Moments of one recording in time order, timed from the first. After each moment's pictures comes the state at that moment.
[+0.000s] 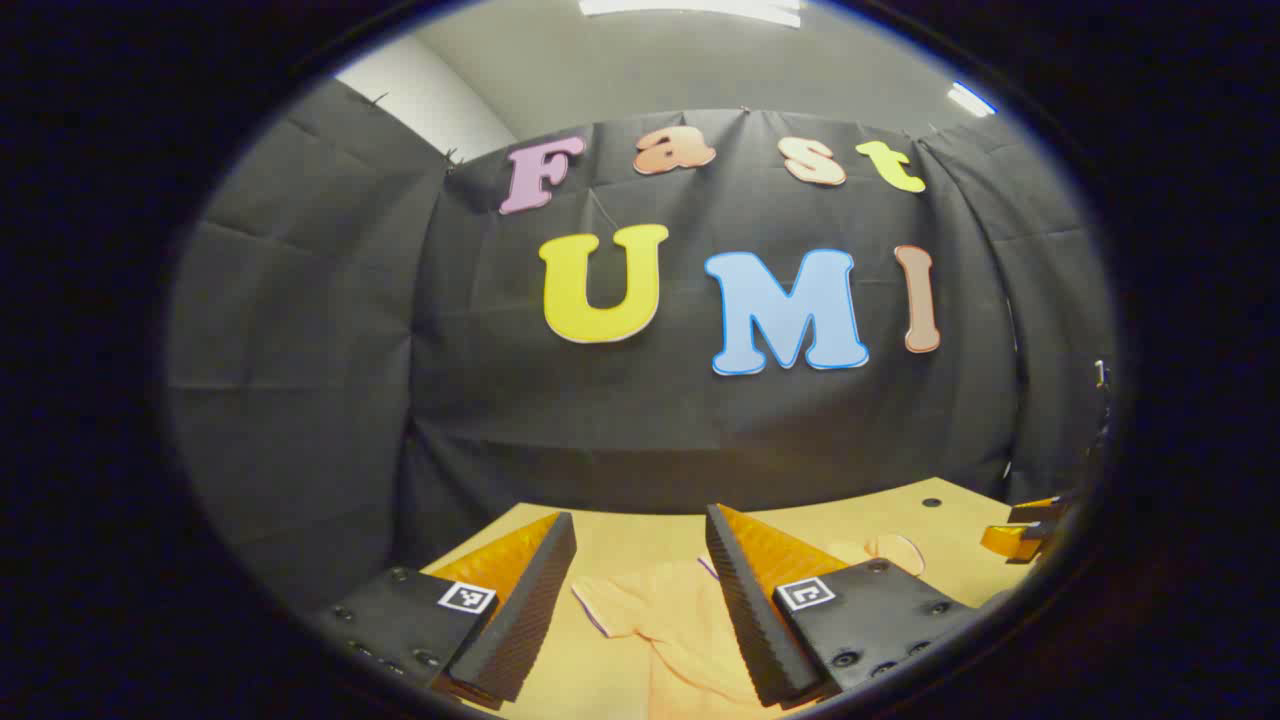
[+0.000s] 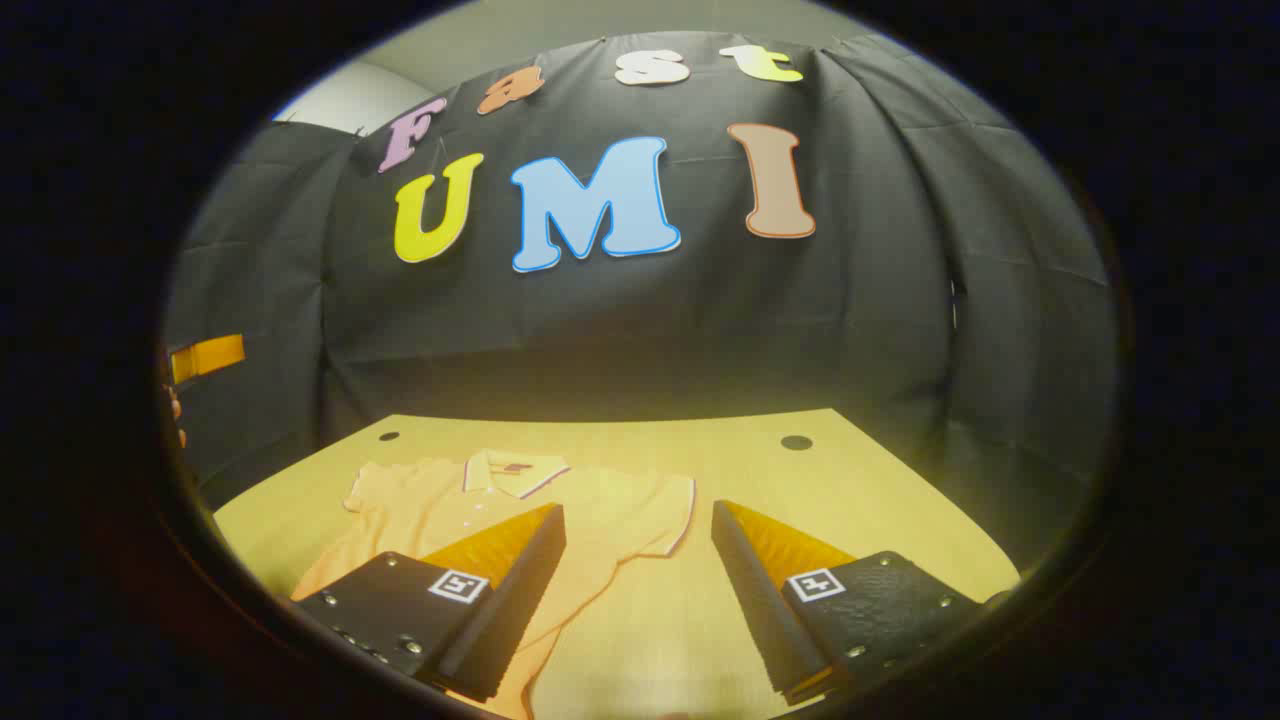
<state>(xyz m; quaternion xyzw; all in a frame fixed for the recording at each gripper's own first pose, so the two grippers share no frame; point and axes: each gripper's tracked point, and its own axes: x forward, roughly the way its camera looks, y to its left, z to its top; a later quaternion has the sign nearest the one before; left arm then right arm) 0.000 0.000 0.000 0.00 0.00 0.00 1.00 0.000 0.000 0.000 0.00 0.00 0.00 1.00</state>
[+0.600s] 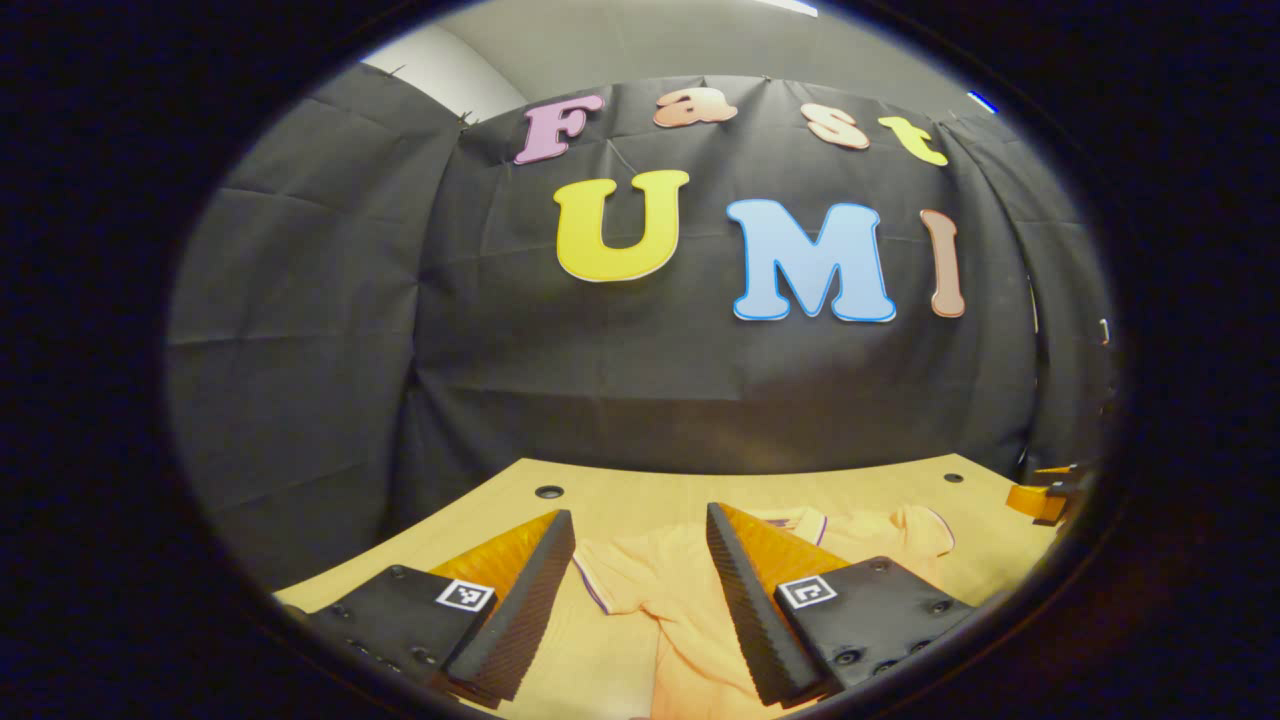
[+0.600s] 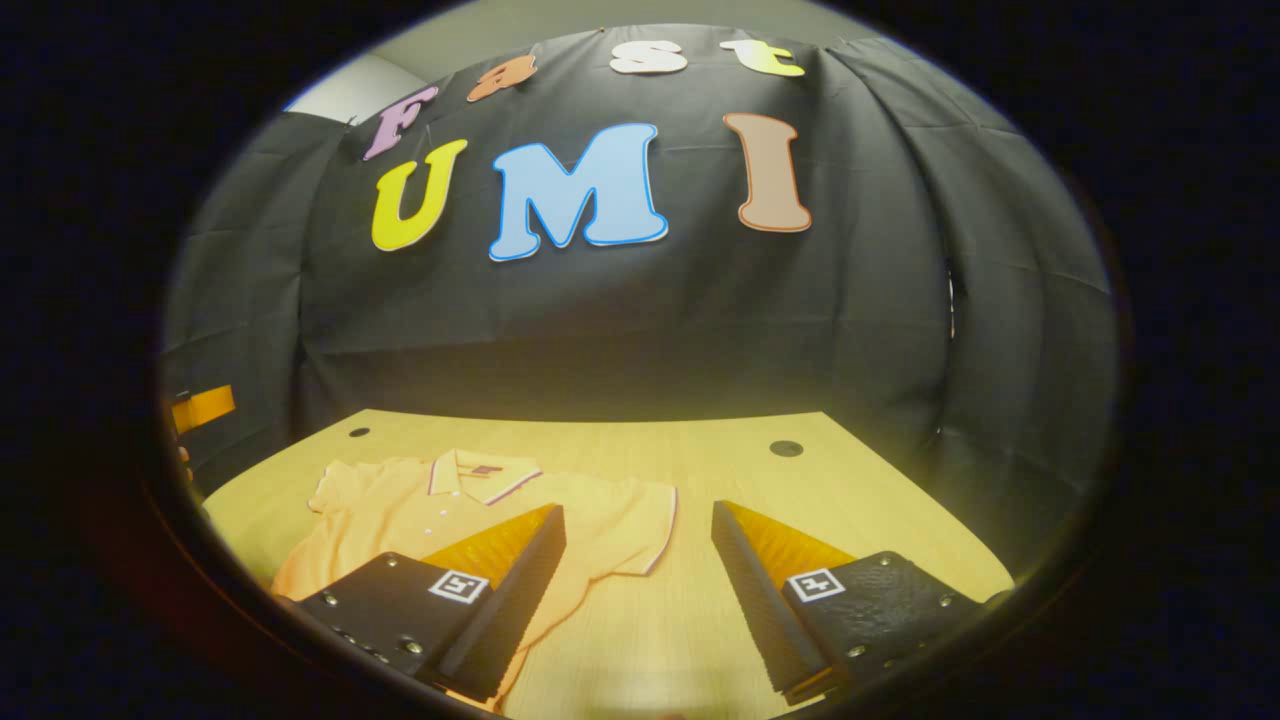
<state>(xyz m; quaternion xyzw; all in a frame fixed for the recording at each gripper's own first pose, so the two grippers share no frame) 0.036 0.025 -0.071 0.00 0.04 0.02 1.00 0.034 -0.014 0.001 -0.01 0.00 -0.02 1.00</state>
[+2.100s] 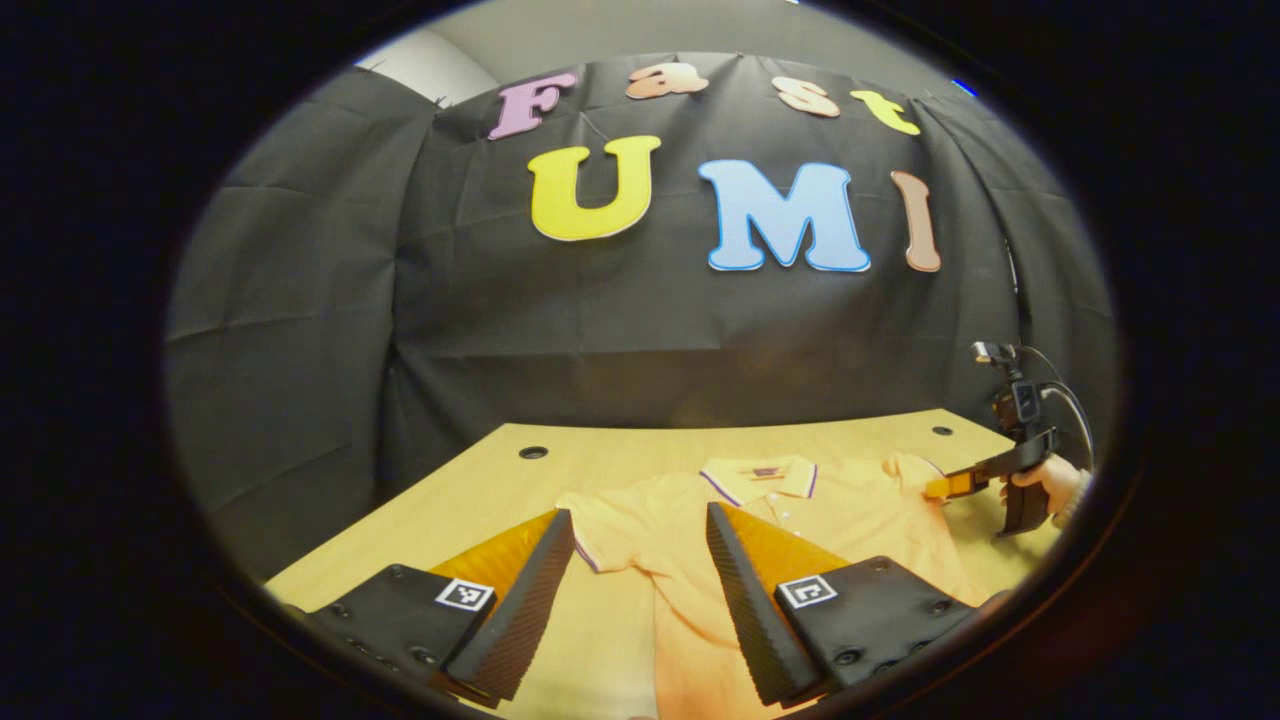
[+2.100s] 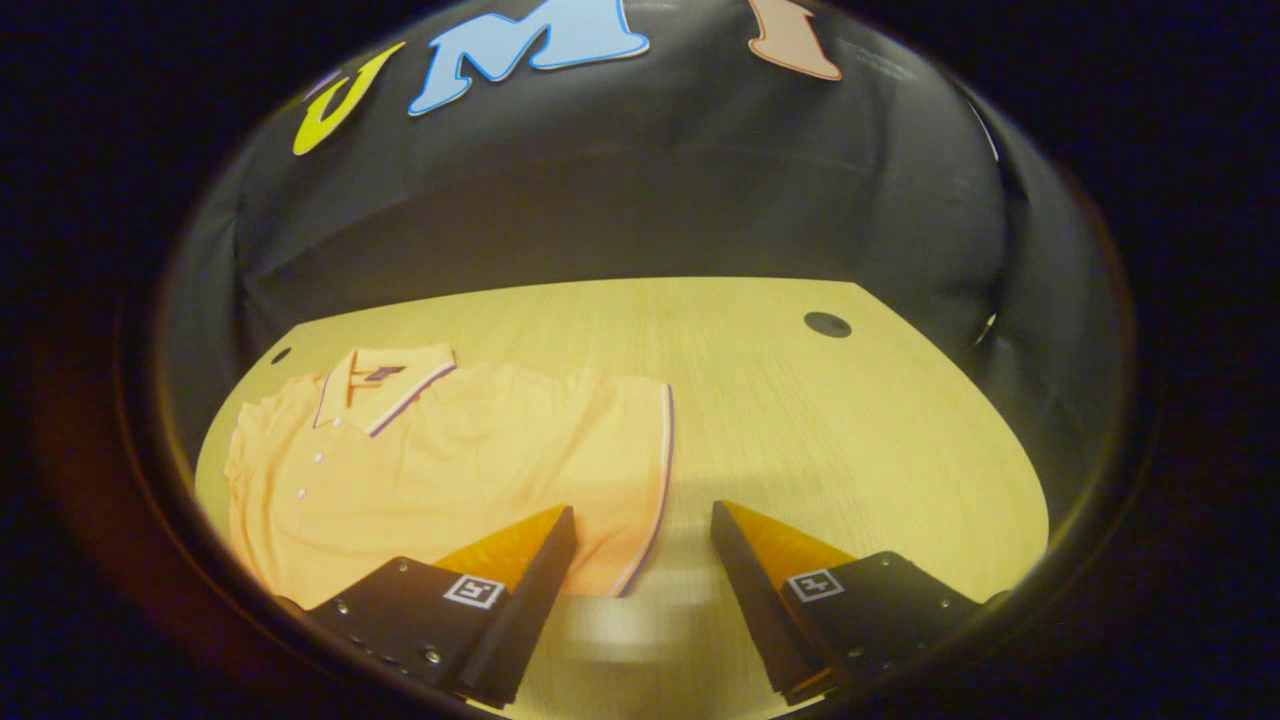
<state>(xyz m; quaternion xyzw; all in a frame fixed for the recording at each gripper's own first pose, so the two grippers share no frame) 0.022 0.021 -0.136 0.02 0.08 0.00 1.00 0.165 -0.035 -0.108 0.01 0.22 -0.05 0.98</state>
